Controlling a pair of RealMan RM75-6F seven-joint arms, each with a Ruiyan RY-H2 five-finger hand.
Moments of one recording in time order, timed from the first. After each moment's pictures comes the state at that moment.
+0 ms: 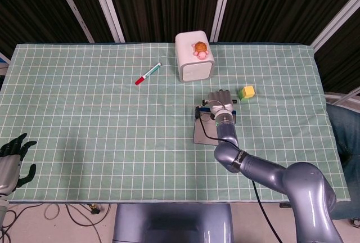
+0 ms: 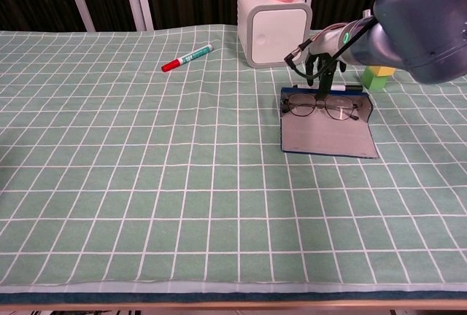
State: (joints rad) left arm -0.12 -1.05 -0.03 -1.79 1.26 1.31 0.18; right arm 1.24 -1.70 0.29 -1.06 0.02 0.82 -1.07
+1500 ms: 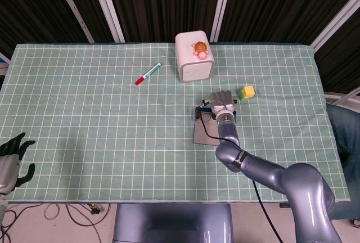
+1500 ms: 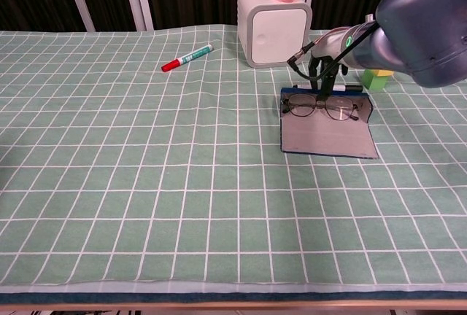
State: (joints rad) left arm -0.13 -1.05 -0.03 -1.80 1.25 1.31 0.18; right arm 1.23 -1.72 0.29 -1.02 0.01 0.79 -1.05
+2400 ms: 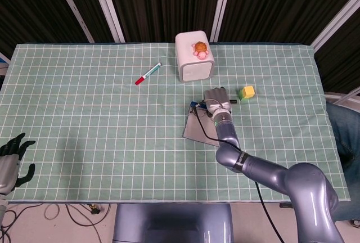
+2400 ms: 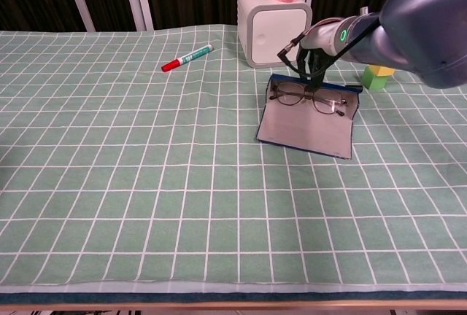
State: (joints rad) left arm -0.13 -1.04 -0.03 -1.80 1.24 1.30 0.17; right arm 1.22 -1.70 0.28 -1.06 -0.16 0.79 -0.95
